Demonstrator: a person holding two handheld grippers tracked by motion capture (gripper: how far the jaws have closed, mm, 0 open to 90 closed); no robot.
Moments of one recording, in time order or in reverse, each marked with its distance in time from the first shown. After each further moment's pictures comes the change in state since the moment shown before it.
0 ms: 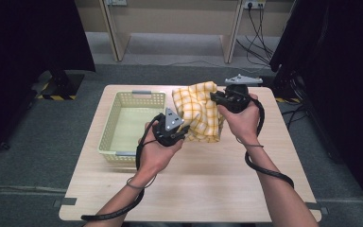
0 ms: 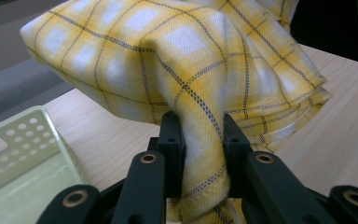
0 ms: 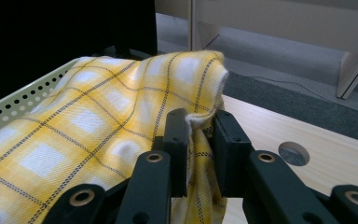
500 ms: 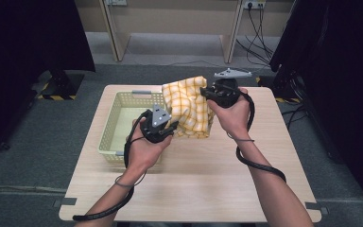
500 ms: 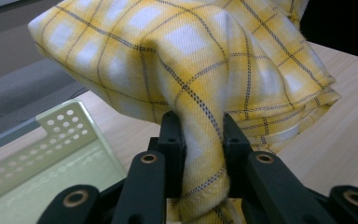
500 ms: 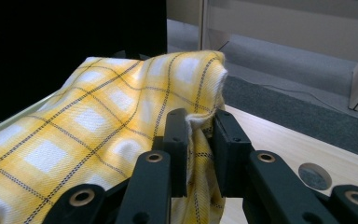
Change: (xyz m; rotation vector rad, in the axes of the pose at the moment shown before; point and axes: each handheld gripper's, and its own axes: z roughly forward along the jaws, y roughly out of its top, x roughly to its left) left arm 0.023 -0.003 -0.020 0.000 0.050 -0.013; right arm 0.023 0.020 0.012 -0.015 0.033 -0.023
